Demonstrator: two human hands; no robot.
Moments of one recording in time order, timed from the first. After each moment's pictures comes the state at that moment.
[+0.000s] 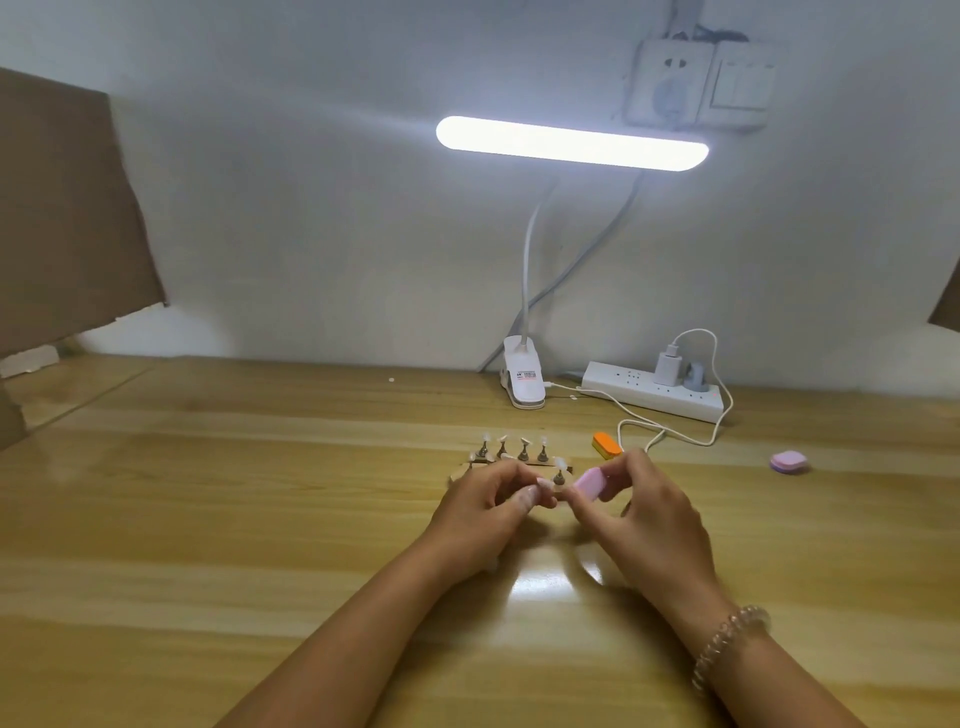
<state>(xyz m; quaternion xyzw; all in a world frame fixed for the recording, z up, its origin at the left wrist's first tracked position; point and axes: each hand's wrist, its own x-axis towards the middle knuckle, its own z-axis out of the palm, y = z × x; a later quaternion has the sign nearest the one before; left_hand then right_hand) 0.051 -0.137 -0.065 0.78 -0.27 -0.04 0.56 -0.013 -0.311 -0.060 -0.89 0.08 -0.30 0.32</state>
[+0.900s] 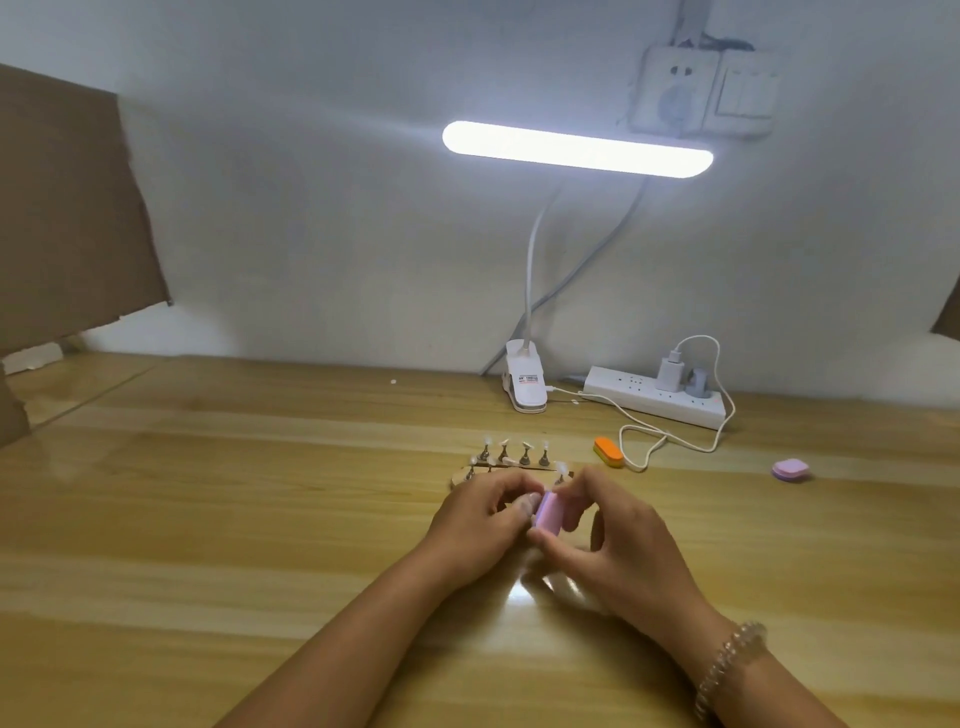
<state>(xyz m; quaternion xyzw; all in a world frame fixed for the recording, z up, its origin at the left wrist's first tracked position) 0.053 -0.138 -0.066 0.80 -0.30 -0.02 0.52 -0.020 -0.297 -0.059 -0.91 -0.07 -0.27 0.32</state>
